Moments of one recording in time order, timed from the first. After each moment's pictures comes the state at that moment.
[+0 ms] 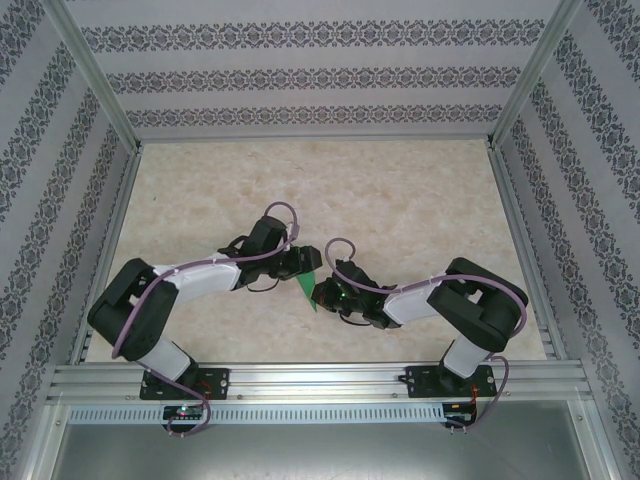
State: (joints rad) left arm -0.63 1.55 0.76 0.04 0.42 -0.89; right arm 0.91 1.66 0.49 0.47 -0.12 1.21
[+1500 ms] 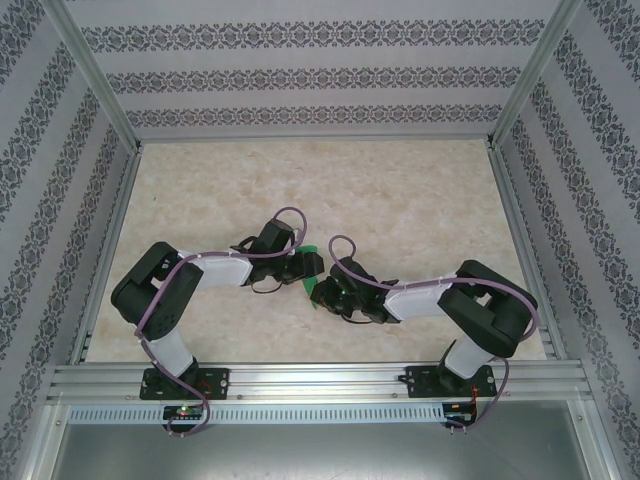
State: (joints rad) left arm -0.62 1.73 0.80 0.06 0.44 -0.86; right arm 0.90 1.60 0.54 0.26 -0.17 1.25
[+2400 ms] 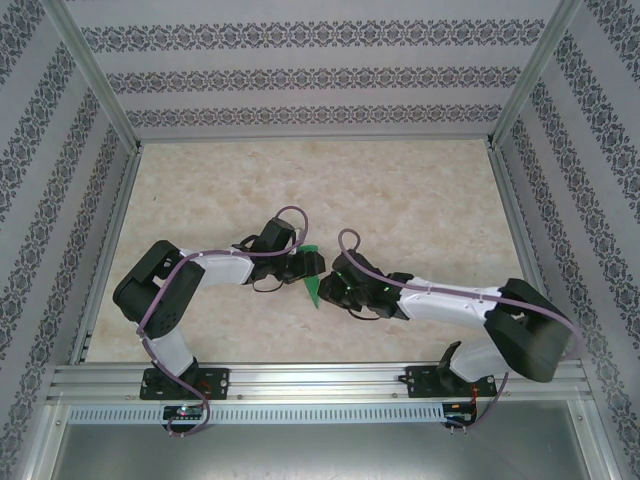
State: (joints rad) left arm -0.62 1.74 0.81 0.05 0.46 -0.85; right arm 0.91 1.38 0.63 -0.06 -0.07 1.13
